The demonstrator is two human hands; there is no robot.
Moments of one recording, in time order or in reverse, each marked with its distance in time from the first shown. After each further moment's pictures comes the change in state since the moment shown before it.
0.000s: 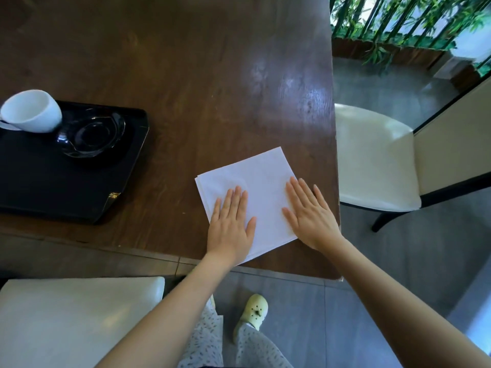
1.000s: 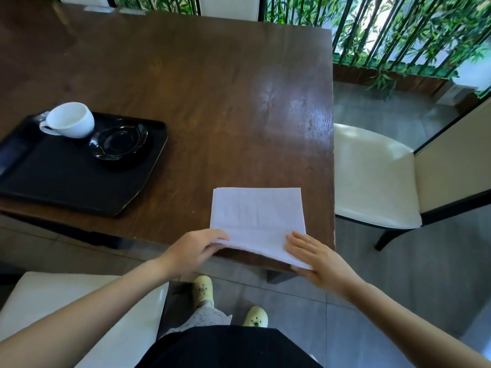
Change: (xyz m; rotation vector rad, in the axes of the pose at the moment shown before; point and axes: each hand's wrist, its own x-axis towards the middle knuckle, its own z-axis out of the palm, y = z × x) left_hand -0.066 -0.071 -0.068 -0.605 -0.112 0.305; right_hand -0.090 0.006 -0.014 0.255 0.103 -0.450
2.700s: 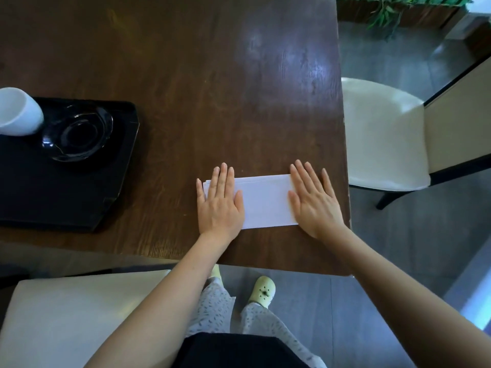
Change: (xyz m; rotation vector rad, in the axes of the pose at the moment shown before) left_hand 0.112 -0.023 0.051 0.623 0.151 -0.429; right_hand 0.099 0.034 0.019 -0.247 -0.028 0.554
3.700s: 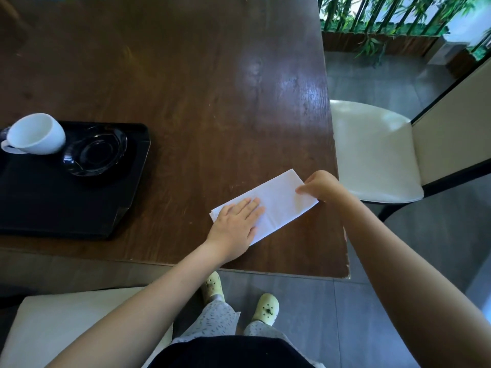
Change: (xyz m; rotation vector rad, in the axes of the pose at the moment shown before) left_hand -0.023 0.001 -0.023 0.026 -0.171 0.491; right_hand 0.049 0.009 -0.073 0.552 -0.381 0.560
